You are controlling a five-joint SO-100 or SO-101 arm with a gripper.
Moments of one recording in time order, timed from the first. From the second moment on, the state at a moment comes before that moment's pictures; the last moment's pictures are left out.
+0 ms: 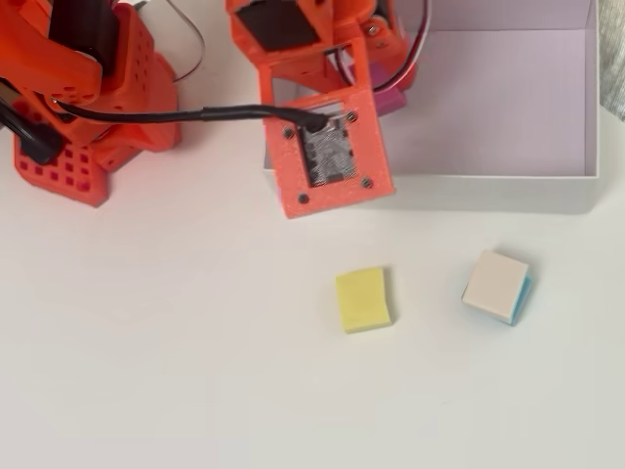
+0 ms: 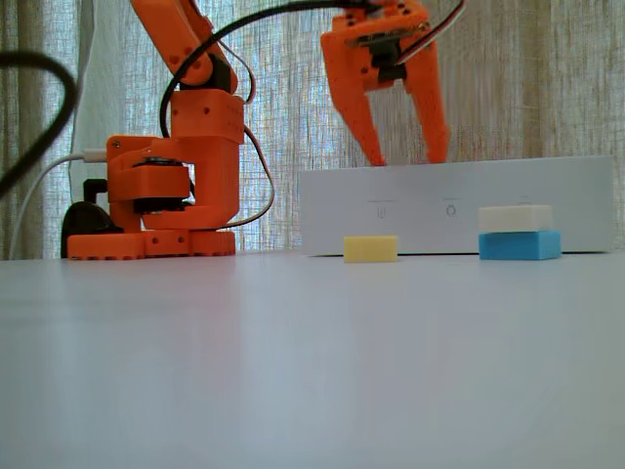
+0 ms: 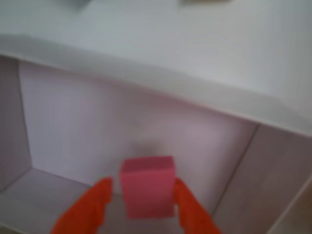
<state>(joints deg) -51.0 125.0 135.9 69.3 -6.5</state>
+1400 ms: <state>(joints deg) 3.9 188.8 164.6 71.3 -4.7</state>
